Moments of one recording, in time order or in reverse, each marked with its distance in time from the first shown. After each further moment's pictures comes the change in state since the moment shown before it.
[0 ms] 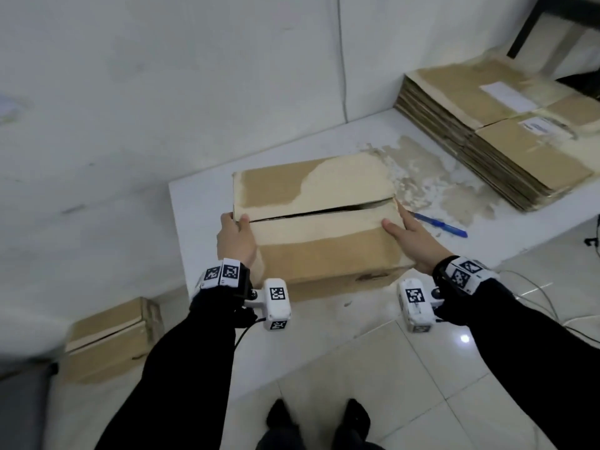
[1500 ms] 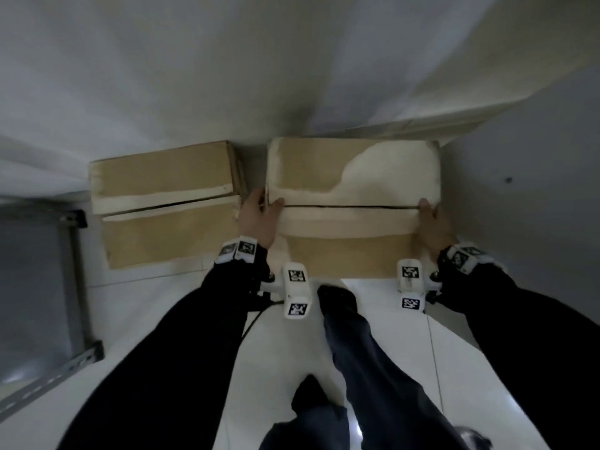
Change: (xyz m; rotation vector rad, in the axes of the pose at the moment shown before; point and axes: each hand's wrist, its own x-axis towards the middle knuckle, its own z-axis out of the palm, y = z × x) left_hand 0.367 -0.690 -0.084 -0.026 -0.163 -0.397; right_hand 0.306 0.453 0.600 -0.508 0.142 0.450
